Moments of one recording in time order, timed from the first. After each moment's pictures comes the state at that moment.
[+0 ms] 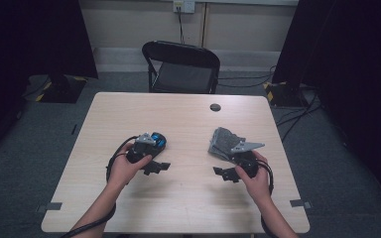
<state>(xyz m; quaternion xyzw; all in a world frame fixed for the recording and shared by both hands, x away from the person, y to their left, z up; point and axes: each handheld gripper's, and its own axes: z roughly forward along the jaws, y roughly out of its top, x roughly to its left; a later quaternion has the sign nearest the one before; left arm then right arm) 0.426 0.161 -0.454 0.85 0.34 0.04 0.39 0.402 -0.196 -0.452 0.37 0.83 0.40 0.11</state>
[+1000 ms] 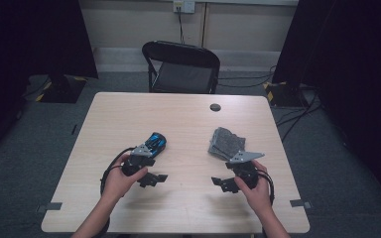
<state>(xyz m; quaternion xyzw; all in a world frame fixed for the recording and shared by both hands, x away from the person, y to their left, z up) 0.391 0.169 -0.460 0.85 0.34 0.03 0.40 0.372 -0.190 -0.453 0.35 0.84 0.40 0.10</state>
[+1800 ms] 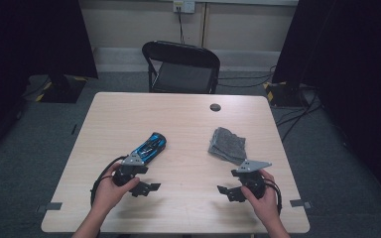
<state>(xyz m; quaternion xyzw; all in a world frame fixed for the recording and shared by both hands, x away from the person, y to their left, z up) 0.363 0.188 -0.462 0.85 0.34 0.04 0.40 0.348 -0.207 -0.459 0.35 0.84 0.40 0.10</state>
